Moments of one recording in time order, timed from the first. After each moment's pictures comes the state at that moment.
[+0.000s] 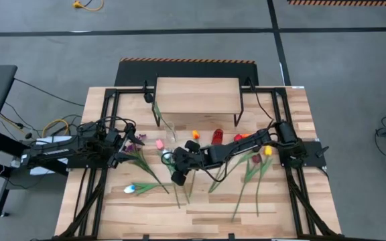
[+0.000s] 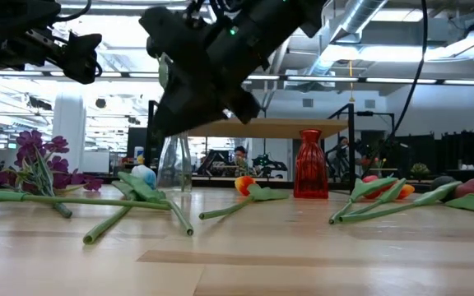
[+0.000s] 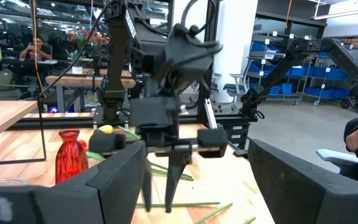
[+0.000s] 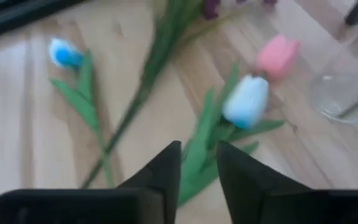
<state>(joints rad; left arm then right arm) 0.21 0.08 0.05 0.17 0.53 -0.14 0.21 2.11 1.51 -0.19 0.26 0.46</state>
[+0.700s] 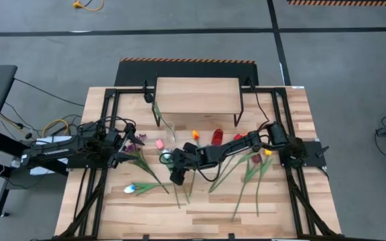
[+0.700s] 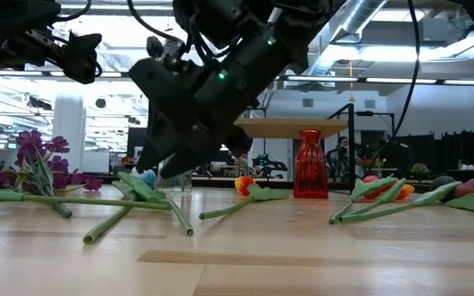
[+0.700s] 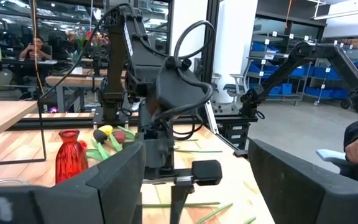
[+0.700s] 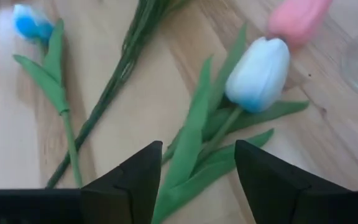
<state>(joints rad) 0.21 0.08 0.05 0.17 0.53 -0.14 0.19 2.21 1.52 -0.10 0.19 0.46</state>
